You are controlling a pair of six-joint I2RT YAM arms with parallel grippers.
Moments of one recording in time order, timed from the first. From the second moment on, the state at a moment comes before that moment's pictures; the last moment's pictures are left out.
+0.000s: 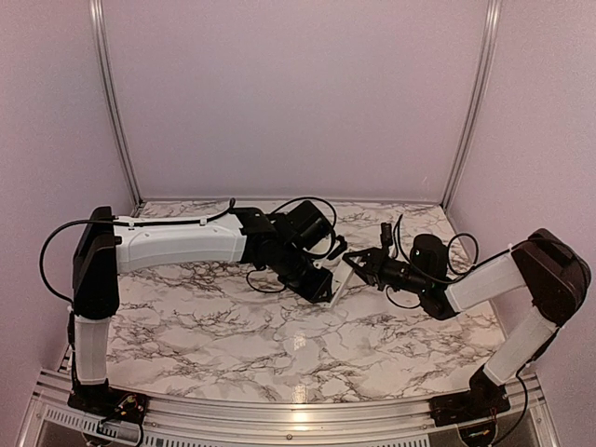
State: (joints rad) left arm -1.06 2.06 1.75 -0.67 0.12 -0.30; right arm 0.52 1.60 0.51 0.92 -0.46 1.08
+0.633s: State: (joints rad) left arm -1.06 2.12 1.83 -0.74 0.09 -0.30; right arm 0.54 1.60 0.51 0.89 -0.42 1.05
